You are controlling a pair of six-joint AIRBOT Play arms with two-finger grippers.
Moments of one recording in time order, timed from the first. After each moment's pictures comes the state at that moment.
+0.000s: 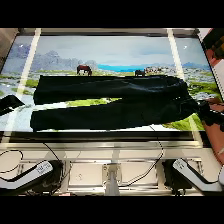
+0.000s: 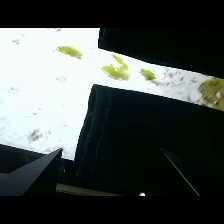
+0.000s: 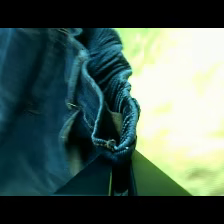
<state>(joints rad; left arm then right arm) 0.70 -1.21 1.14 1.25 -1.31 -1.17 -0.86 -1.04 0.68 -0.94 0.98 1.25</state>
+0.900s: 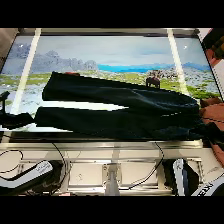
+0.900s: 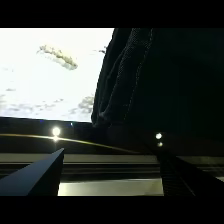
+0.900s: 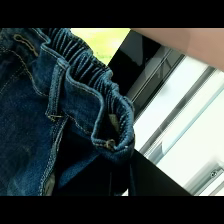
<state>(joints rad) 0.72 -1.24 0.88 1.30 -1.28 -0.92 -0.94 -0.72 0.59 -1.47 1.17 1.60</state>
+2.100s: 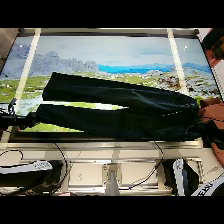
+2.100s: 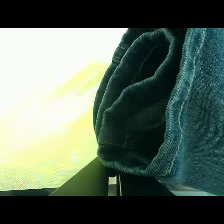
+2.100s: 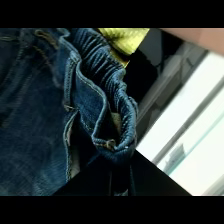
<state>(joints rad) 0.78 -1.50 0.83 1.06 -1.16 -0.92 -0.94 -0.72 0.59 -1.37 1.17 1.60</state>
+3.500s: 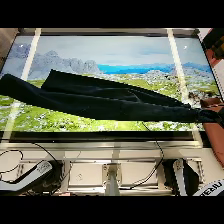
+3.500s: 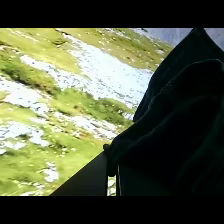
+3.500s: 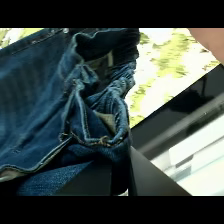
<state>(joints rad) 0.80 -1.16 1.17 1.09 -1.03 -1.14 -0.94 -0.77 0.94 -1.26 1.46 1.40</state>
